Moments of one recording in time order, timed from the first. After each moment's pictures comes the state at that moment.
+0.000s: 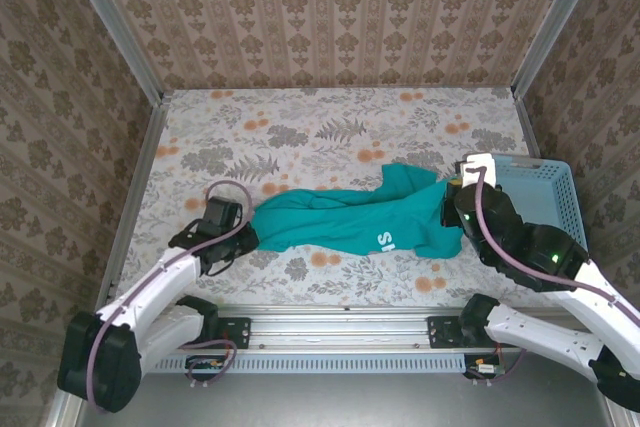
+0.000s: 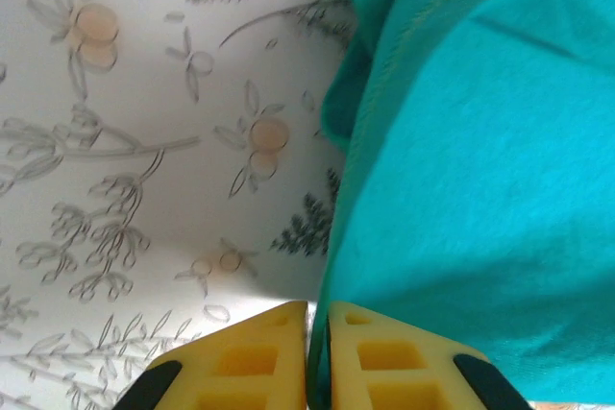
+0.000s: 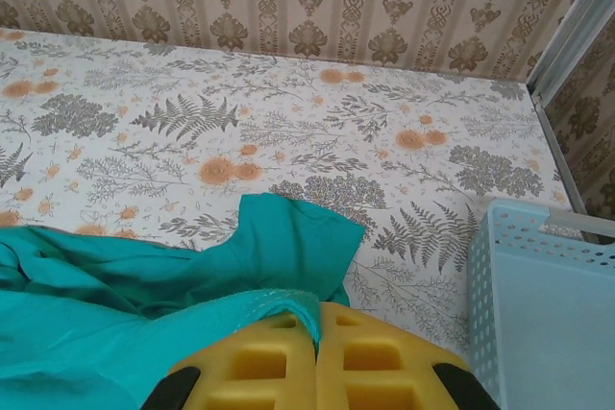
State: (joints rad) left arm -0.41 0.94 0.44 -0.52 0.11 -0.69; right arm 0.81 0.74 1.11 -0.98 0.72 0.37
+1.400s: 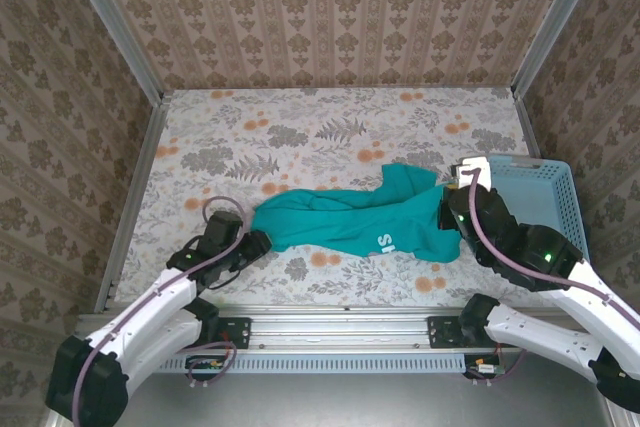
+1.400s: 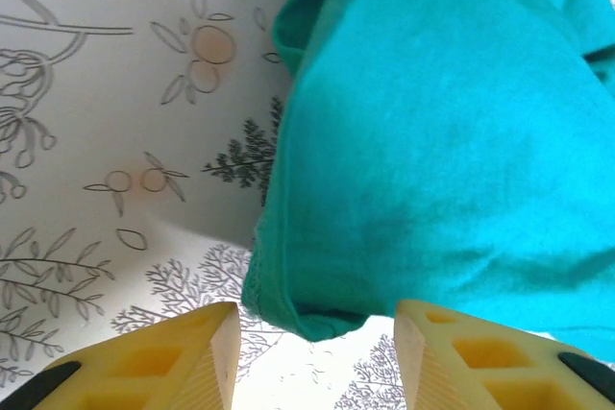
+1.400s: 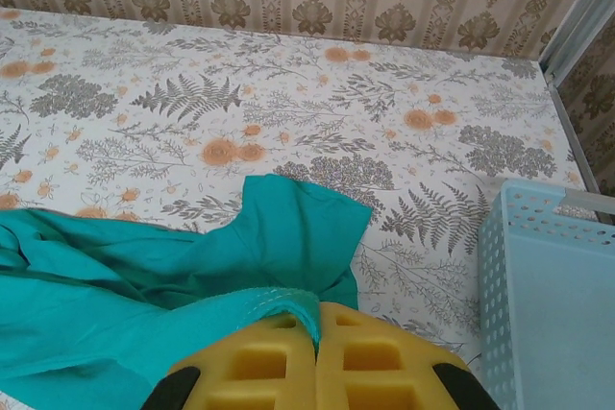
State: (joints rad) left arm -0.50 0.78 0.32 -0.44 0.14 -0.95; right arm 0.80 0.74 1.07 -0.98 0.70 0.39
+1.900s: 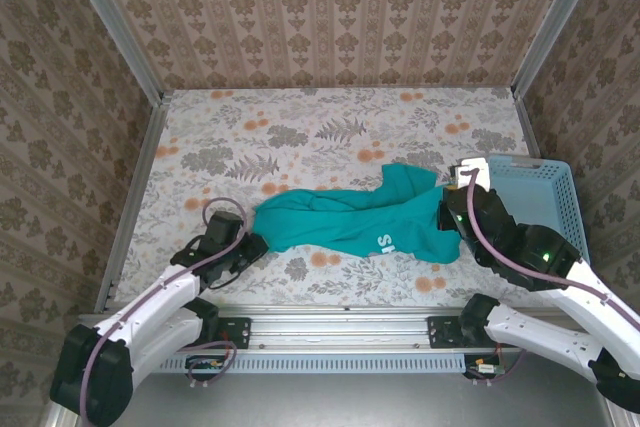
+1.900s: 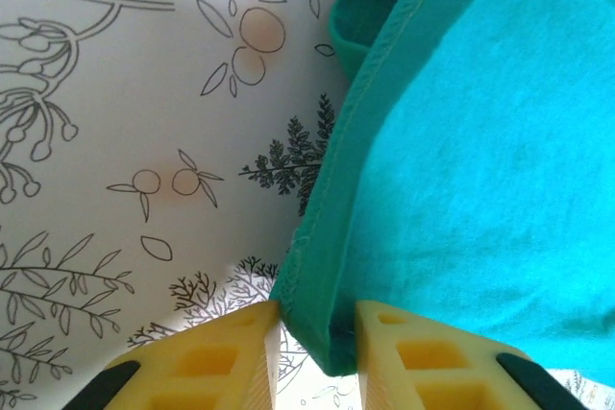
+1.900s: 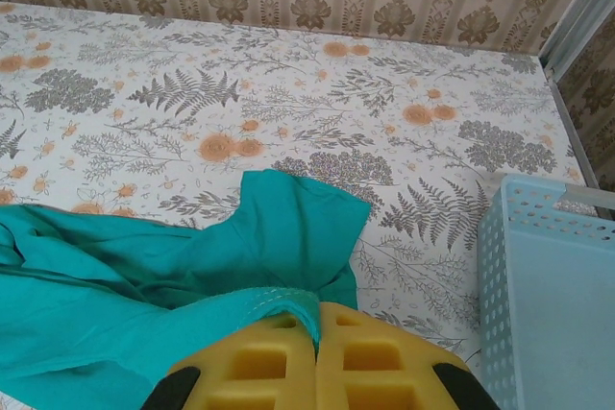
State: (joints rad) left arm -0.47 0.85 0.29 -0.38 0.17 -0.98; right arm 0.80 0.74 1.06 -0.98 0.69 0.40
